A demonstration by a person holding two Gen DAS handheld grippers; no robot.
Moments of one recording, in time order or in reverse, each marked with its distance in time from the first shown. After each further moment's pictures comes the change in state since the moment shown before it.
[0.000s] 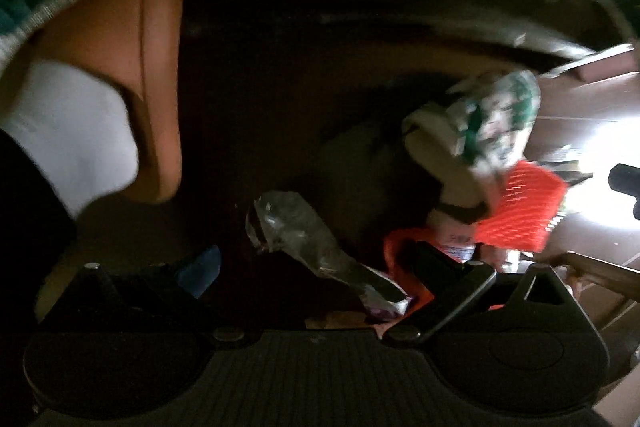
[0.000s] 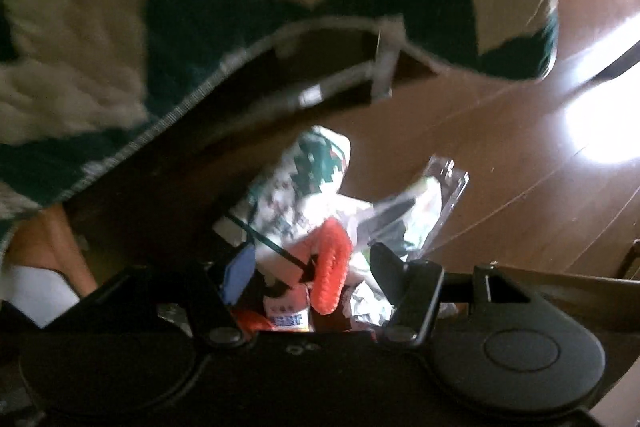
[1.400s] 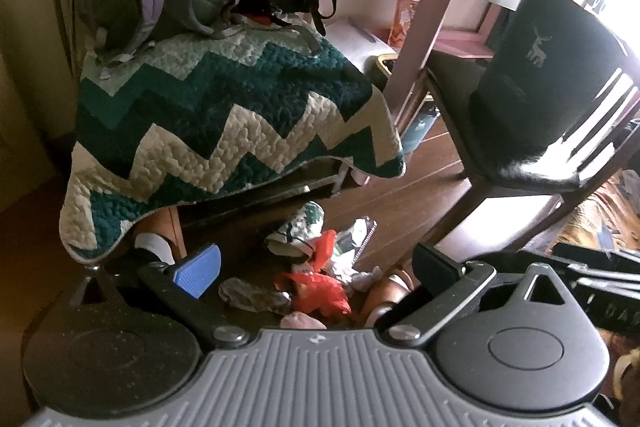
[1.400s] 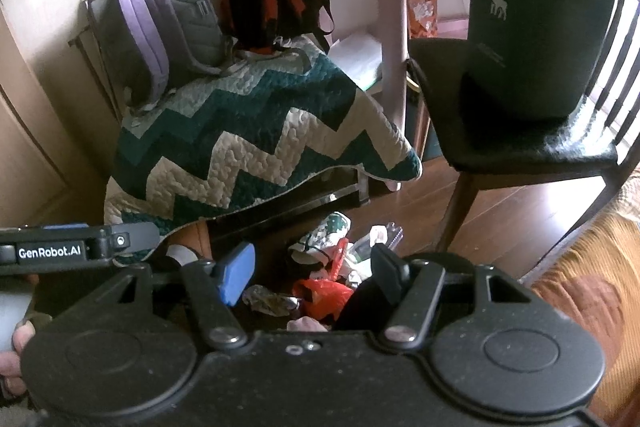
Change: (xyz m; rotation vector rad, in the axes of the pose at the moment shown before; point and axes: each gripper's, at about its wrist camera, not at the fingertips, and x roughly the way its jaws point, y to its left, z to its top) left arm -0.397 0.018 -0.270 0.394 -0.675 -0.259; right arm -0.400 -0.008 -0.303 -0.057 -0.586 0.081
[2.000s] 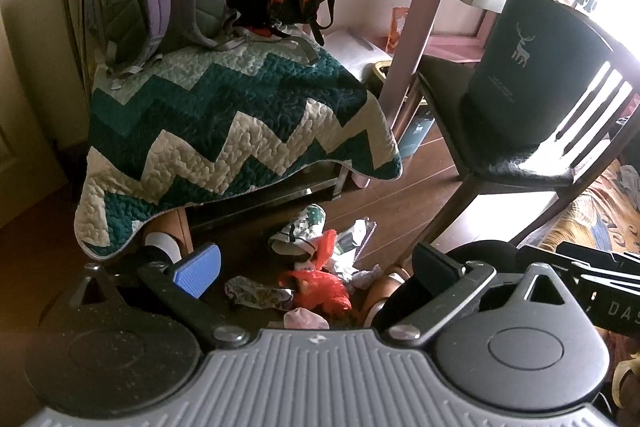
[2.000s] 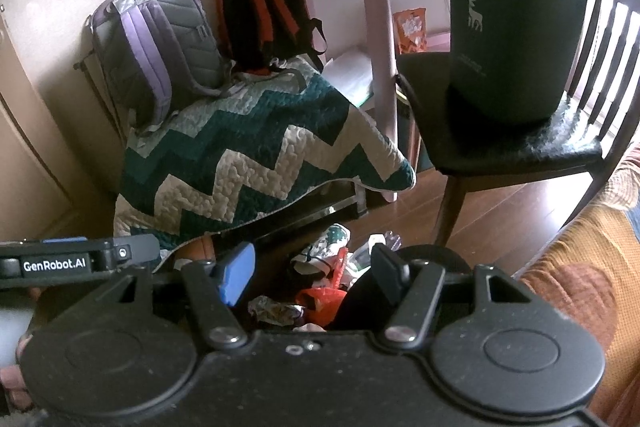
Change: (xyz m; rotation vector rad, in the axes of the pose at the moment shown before) left arm -0.041 -0.020 -0.023 0.023 -0.035 0.020; right arm -0.036 -0.005 -0.018 0.036 -0.060 0.006
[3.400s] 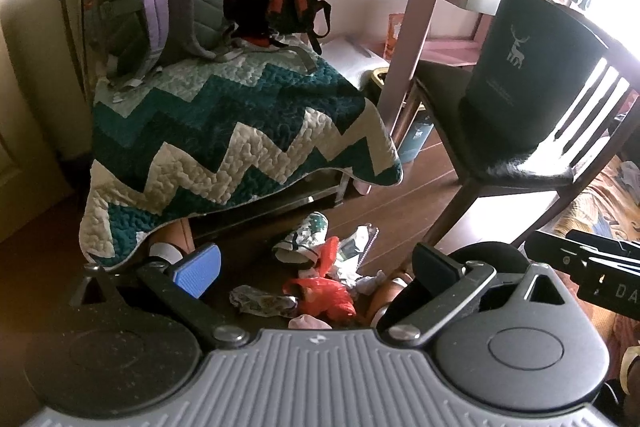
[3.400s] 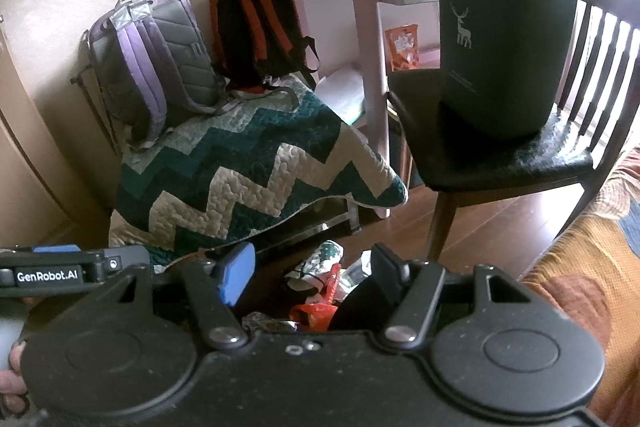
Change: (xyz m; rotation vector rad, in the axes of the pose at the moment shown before) left arm -0.006 -0.002 0.008 0.018 -0.015 0.006; right arm -0.009 -0.005 -0.004 0.009 -0.065 -0.023
